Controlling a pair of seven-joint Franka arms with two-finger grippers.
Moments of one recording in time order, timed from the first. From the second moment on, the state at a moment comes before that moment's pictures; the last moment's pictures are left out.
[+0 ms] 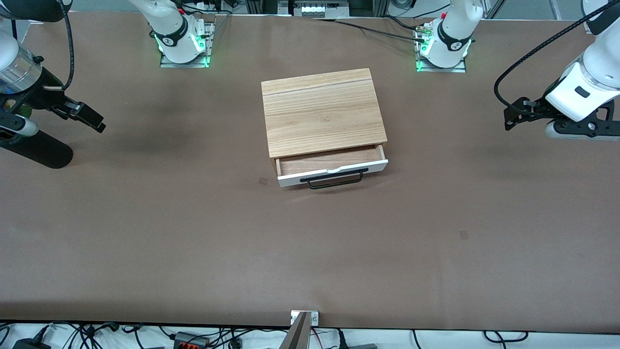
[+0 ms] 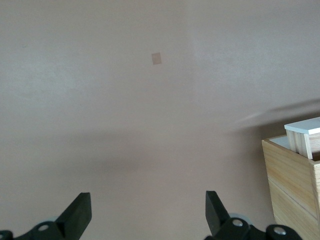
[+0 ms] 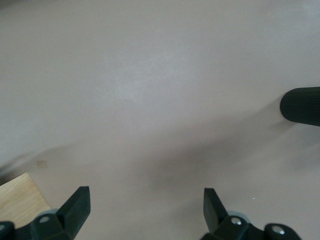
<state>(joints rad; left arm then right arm) -0.02 -0.04 -0.04 -1.75 0.04 1.68 -0.03 -0.04 -0.09 0.07 -1.83 -0.03 1.77 0.39</state>
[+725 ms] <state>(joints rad) -0.03 -0.03 -0.04 -1.72 0.04 1.64 -0.03 -0.04 -0.07 0.07 -1.83 -0.03 1.78 0.39</state>
